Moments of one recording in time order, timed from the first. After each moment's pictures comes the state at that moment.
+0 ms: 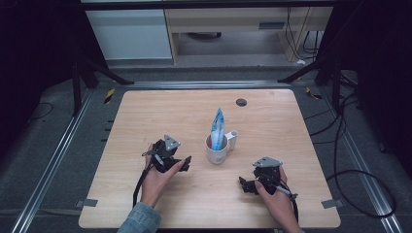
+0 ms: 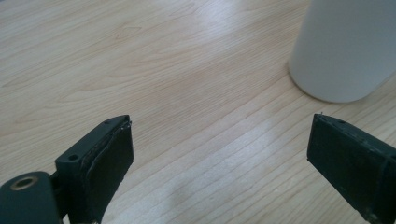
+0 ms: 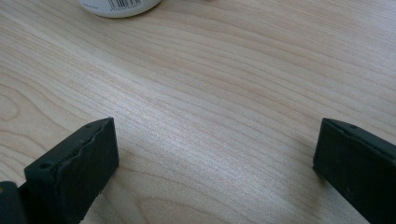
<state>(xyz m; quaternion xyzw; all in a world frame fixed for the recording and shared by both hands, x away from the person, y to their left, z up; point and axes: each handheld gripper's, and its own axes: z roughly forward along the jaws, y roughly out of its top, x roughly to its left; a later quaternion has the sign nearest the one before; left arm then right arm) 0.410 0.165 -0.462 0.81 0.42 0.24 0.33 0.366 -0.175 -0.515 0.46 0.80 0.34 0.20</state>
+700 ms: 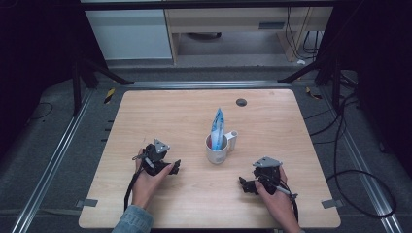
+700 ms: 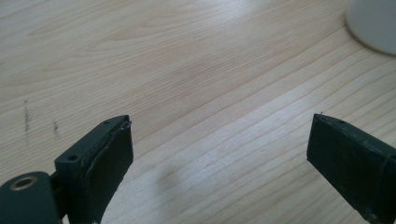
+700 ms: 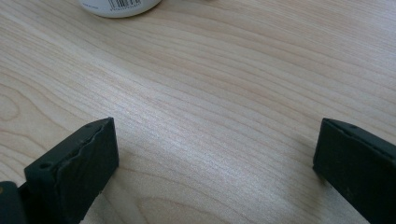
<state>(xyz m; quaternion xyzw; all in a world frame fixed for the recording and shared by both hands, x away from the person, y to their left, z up) 0.410 0.197 -0.483 0.81 0.45 0.23 0.30 0.366 -0.175 -0.515 0.46 0.80 0.34 0.20</state>
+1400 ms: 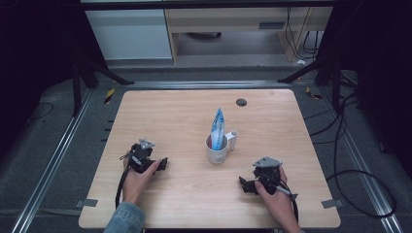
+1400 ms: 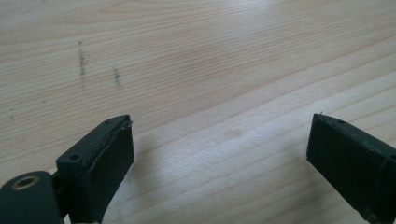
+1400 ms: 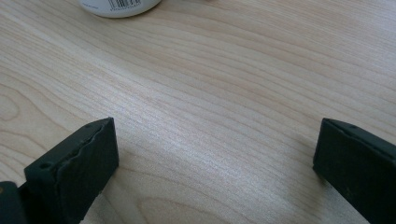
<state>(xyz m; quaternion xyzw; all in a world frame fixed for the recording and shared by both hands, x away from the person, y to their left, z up) 0.428 0.247 -0.502 0.78 0.52 0.21 0.29 0.366 -0.175 -0.515 0.46 0.80 0.34 0.20</state>
